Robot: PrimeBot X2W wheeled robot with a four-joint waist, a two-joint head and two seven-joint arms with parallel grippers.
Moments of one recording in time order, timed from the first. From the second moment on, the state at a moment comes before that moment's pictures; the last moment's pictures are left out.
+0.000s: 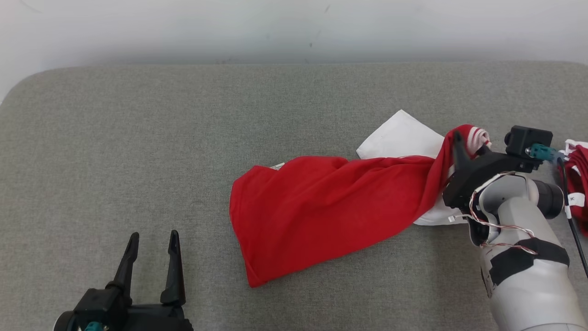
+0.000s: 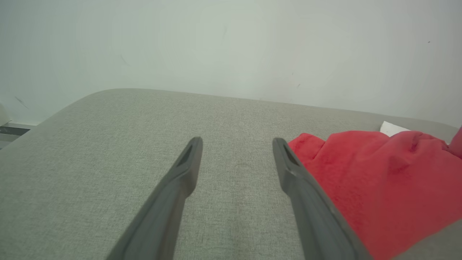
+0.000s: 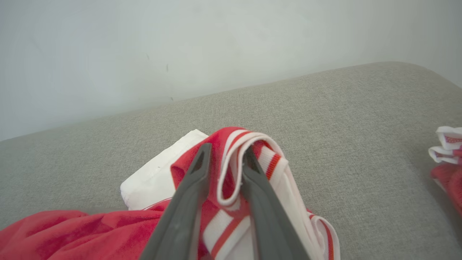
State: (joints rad) left arm -0.05 0.05 -0.03 0.11 -0.17 -0.02 -0.26; right arm -0.75 -0.07 -0.18 0.87 0.13 0.13 0.01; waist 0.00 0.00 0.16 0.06
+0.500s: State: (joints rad) left arm 0.00 0.05 0.01 0.13 -0.17 -0.02 -0.26; right arm -0.63 -0.16 -0.03 0.92 0.16 0.13 -0.05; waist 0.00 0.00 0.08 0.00
